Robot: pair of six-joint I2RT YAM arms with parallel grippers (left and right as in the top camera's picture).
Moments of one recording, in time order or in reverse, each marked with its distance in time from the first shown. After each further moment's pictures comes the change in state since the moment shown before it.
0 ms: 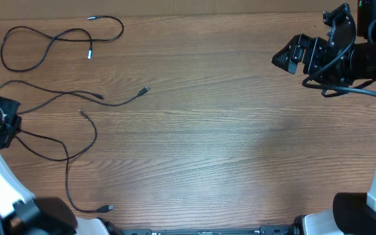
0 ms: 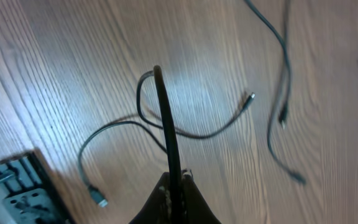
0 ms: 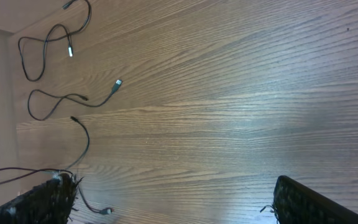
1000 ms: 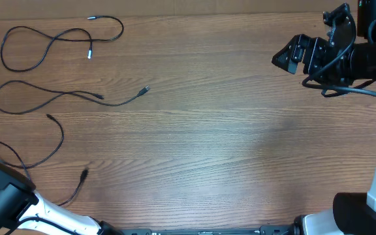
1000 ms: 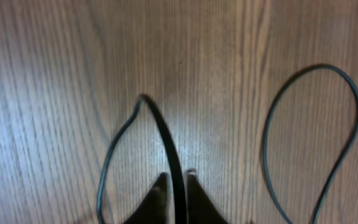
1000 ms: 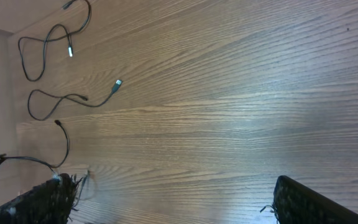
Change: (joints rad) left arm 0.259 0.377 -0.010 0.531 -0.039 0.032; right arm 0.000 0.000 0.000 0.000 0.000 0.000
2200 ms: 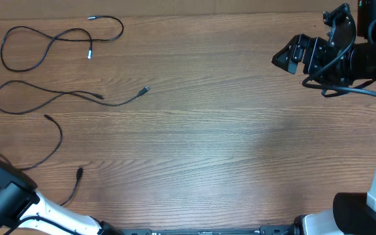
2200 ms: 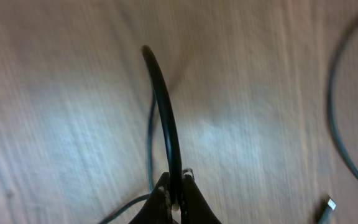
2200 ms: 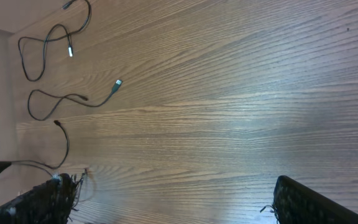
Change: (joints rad) left arm -0.011 0.000 0.000 -0.114 -0.141 0.180; right arm 0.000 0.000 0.000 0.000 0.000 0.000
